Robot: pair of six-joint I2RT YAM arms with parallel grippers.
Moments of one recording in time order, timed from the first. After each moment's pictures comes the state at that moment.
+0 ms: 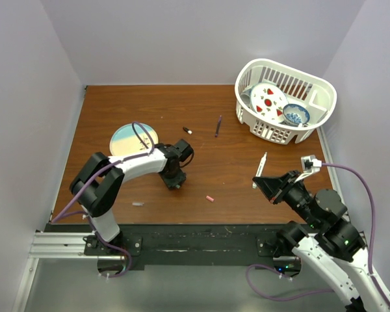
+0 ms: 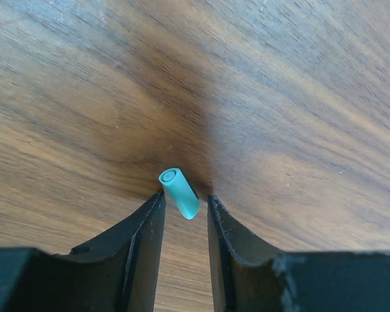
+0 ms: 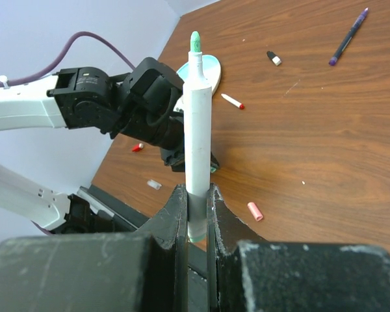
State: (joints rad) left arm -0.72 1.74 1.07 -0.75 -0.18 -1.35; right arm 0.64 0.19 0.66 -0.56 0.04 0.67
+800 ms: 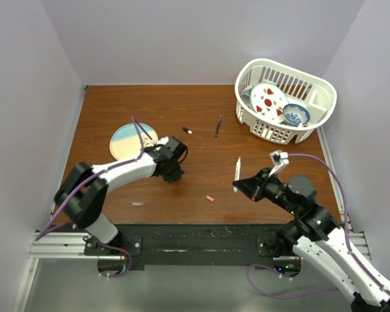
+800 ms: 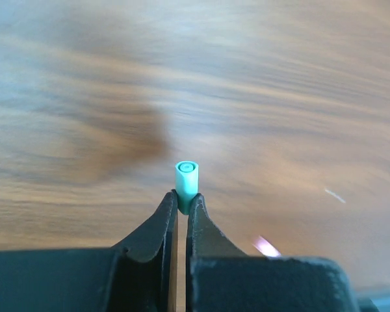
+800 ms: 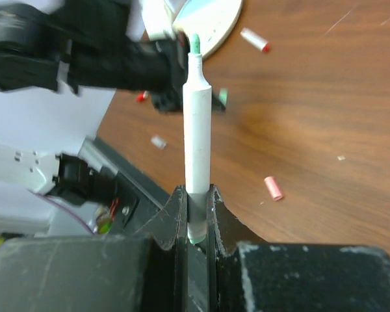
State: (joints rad) left arm -0.70 1.61 0.98 -0.56 -0.18 -1.07; right arm 0.64 0.36 0.50 -0.36 -0.15 0.69
